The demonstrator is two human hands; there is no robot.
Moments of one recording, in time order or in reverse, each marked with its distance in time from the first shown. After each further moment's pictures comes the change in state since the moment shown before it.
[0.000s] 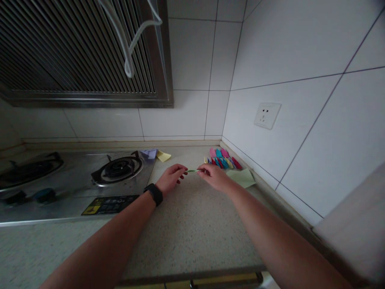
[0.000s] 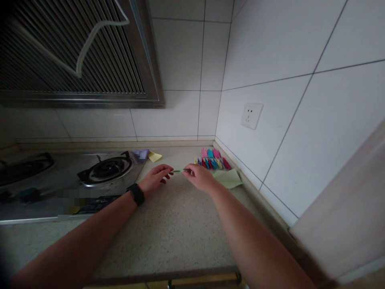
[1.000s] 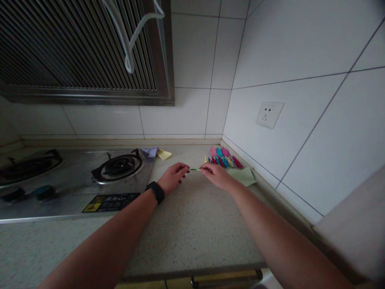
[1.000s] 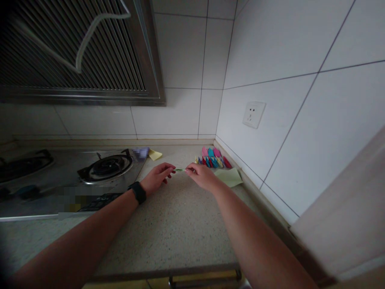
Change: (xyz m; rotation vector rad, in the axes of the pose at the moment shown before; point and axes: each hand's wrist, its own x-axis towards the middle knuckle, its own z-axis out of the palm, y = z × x) left_hand 0.003 -0.007 0.002 0.105 -0.028 0.069; right_hand -0.001 0.007 0.000 0.089 -0.029 0.002
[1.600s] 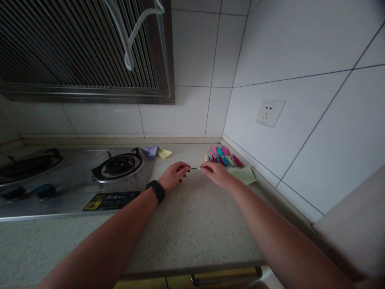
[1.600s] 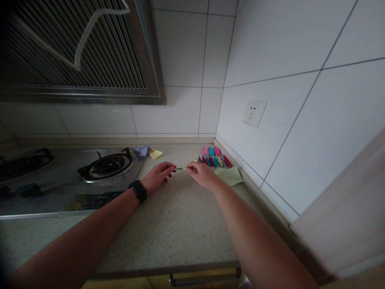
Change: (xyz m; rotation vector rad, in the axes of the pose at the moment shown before) left_hand 0.000 -0.003 0.000 0.013 -0.015 0.012; right_hand 0.000 -0.001 0.000 -0.023 0.009 -0.011
